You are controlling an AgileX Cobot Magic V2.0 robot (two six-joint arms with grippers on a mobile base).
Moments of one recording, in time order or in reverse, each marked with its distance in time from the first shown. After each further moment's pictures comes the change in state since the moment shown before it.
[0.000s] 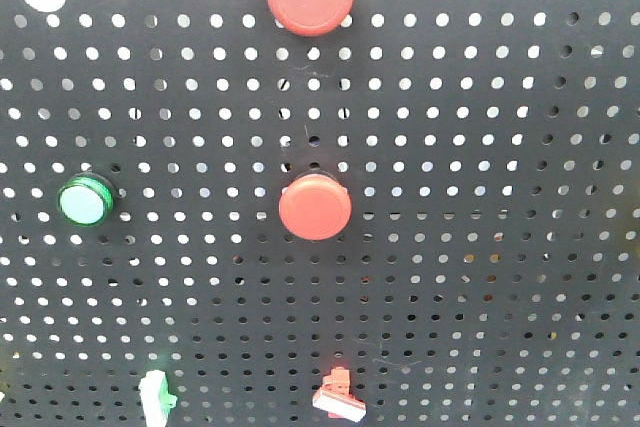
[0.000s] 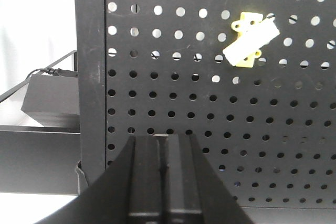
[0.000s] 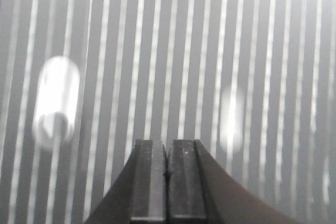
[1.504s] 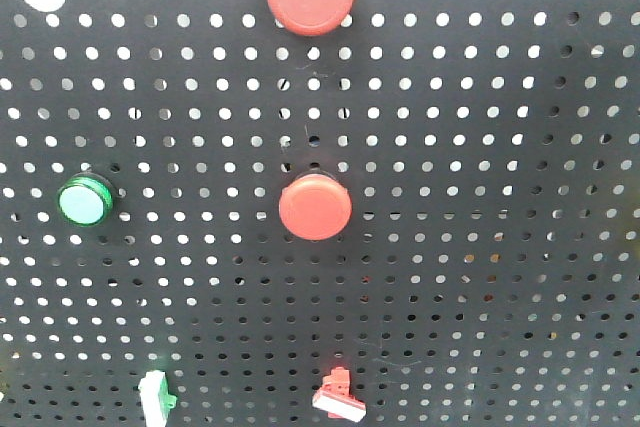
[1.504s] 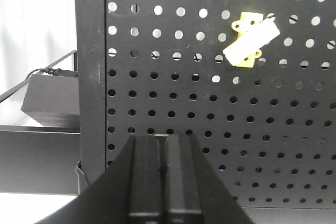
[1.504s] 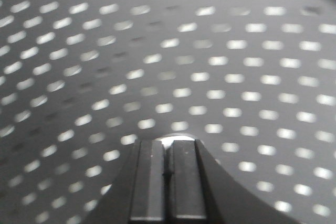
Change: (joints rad) left arm 0.000 0.000 0.000 0.000 0.000 0.000; right arm 0.159 0.231 -0.116 0.588 0.129 -1.248
